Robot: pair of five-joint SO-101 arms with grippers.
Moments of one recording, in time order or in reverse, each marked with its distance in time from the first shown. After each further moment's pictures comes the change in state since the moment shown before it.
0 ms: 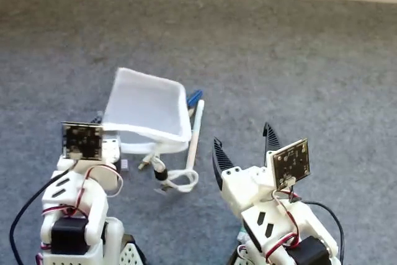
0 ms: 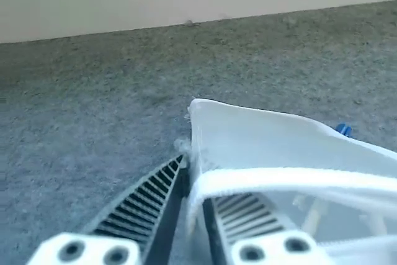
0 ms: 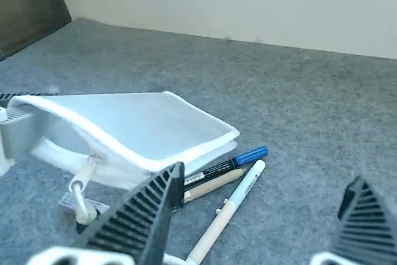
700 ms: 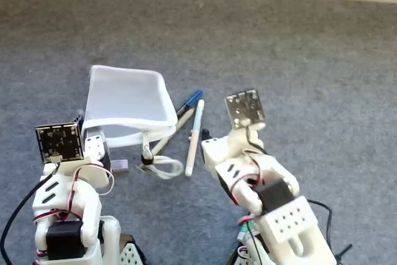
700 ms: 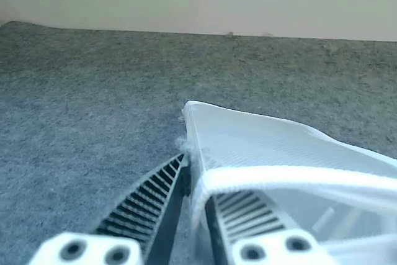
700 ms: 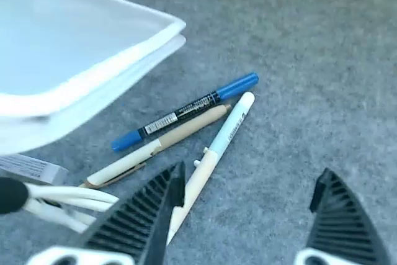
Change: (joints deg) left arm -6.2 0.0 -2.7 0.0 4.7; right arm 1.8 39.3 0.0 -17.6 0.0
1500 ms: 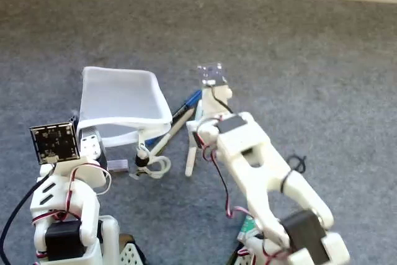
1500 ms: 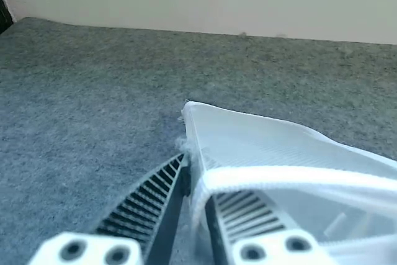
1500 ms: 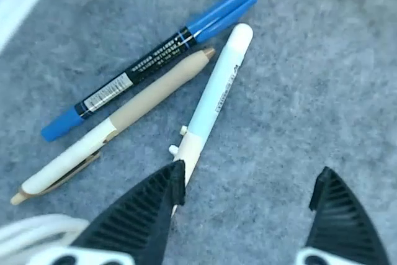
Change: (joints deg) left arm -2.3 0.0 0.0 0.0 0.0; right arm 0.3 52.7 -25.6 -1.5 -3.9
